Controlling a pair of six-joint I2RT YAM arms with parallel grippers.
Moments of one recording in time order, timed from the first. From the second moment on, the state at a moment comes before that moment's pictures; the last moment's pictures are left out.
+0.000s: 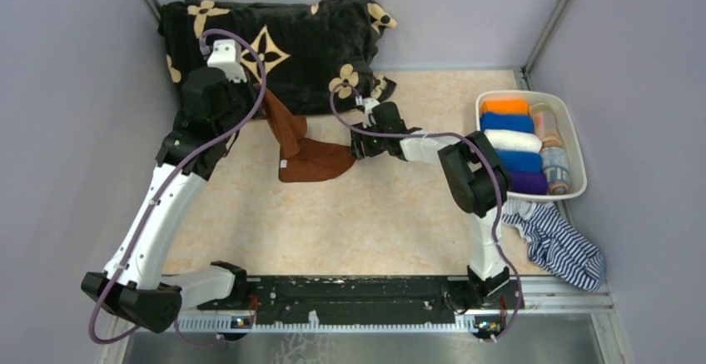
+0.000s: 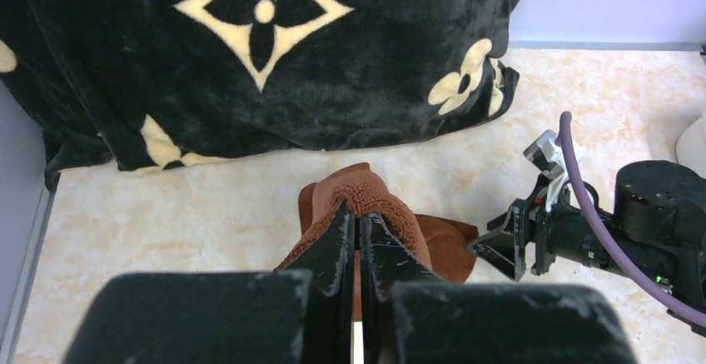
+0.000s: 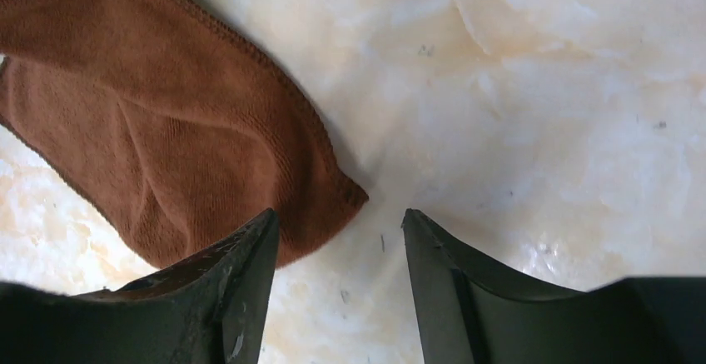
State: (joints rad) left arm -0.35 1.17 1.38 -0.47 -0.23 -0.18; right arm 0.54 2.02 1.26 0.04 -0.26 0.17
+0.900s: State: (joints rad) left arm 0.03 1.41 1.56 -0.48 0.04 -0.32; right arm 0.31 1.74 1.47 -0.22 -0.12 -0.01
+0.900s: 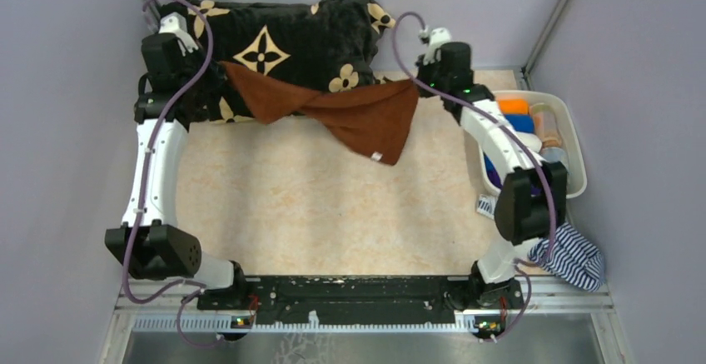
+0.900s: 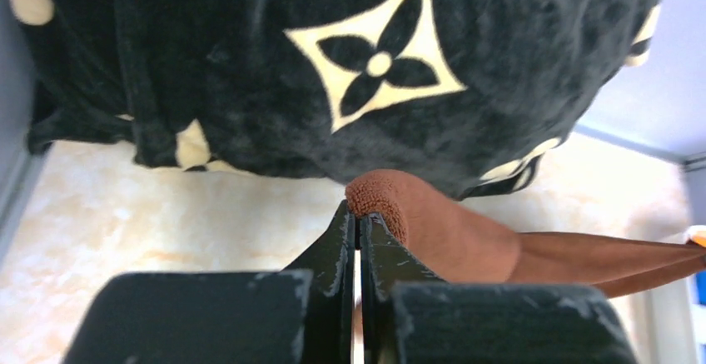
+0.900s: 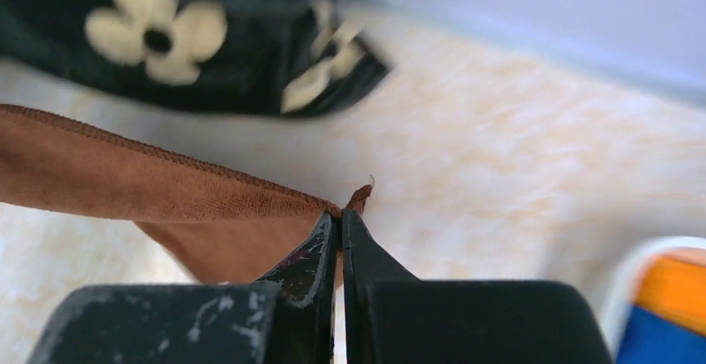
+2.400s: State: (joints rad) left arm -0.56 1.10 0.64 -0.53 0.04 -0.56; right arm 0.35 1.08 0.70 -0.26 -0.31 0.24
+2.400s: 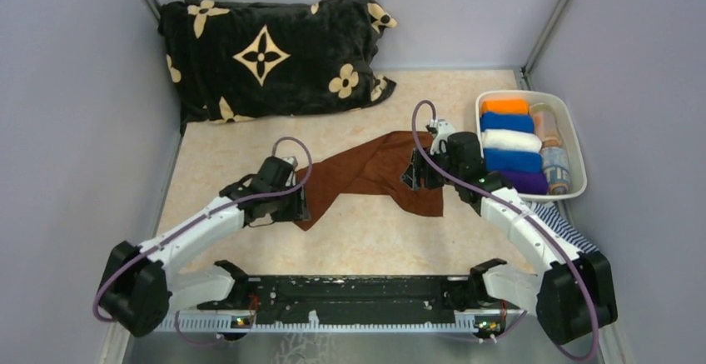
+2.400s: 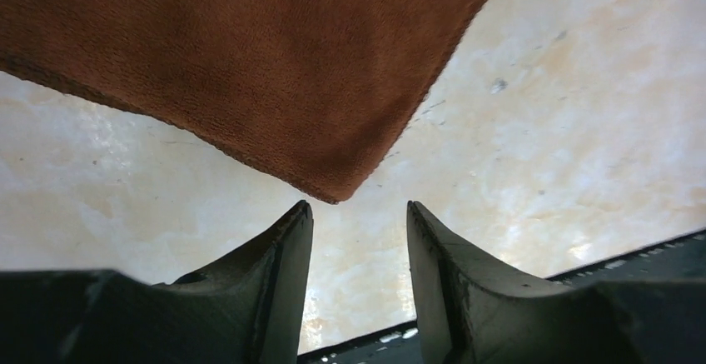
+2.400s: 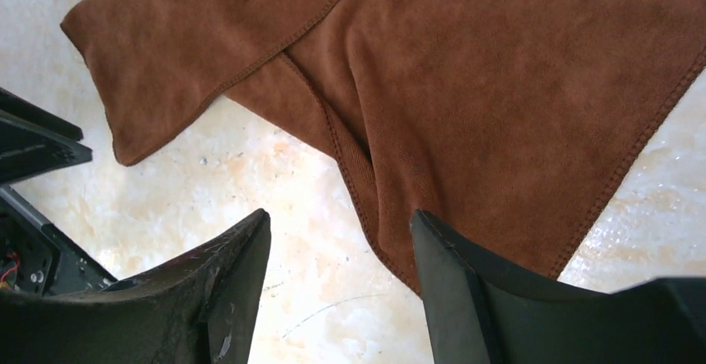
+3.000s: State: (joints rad) left arm -0.78 1.43 0.73 -0.57 -0.21 -0.58; right arm 0.36 1.14 0.68 -0.16 -0.36 0.26
